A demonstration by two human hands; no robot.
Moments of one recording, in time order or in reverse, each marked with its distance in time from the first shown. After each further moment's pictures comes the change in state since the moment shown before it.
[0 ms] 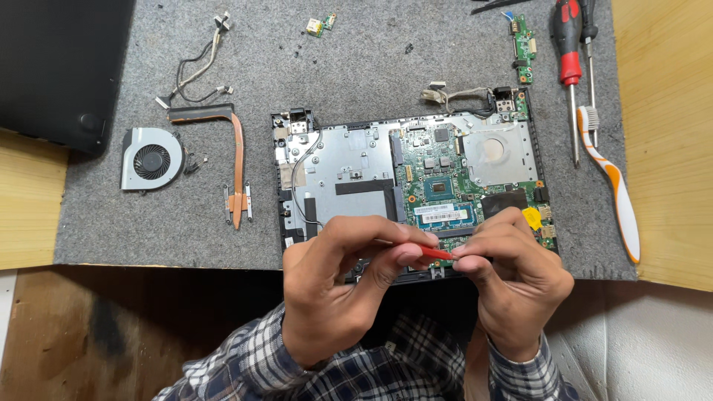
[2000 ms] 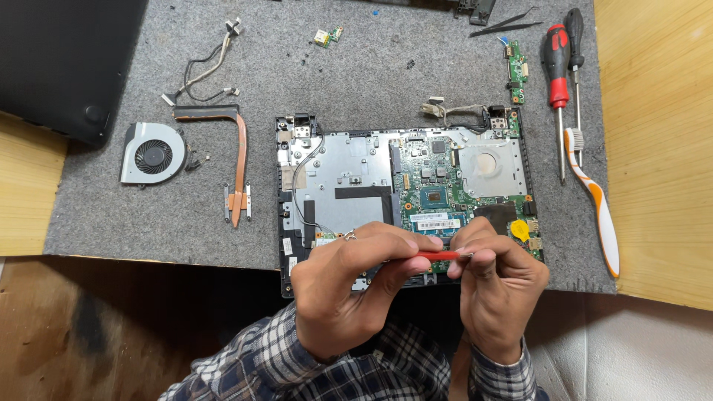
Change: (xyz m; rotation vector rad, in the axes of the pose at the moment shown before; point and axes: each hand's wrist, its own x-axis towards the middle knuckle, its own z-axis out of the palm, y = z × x) left_hand 0.000 -0.012 0.010 -0.009 0.025 0.255; right_hand -0.004 0.010 0.013 0.455 0.096 0.199
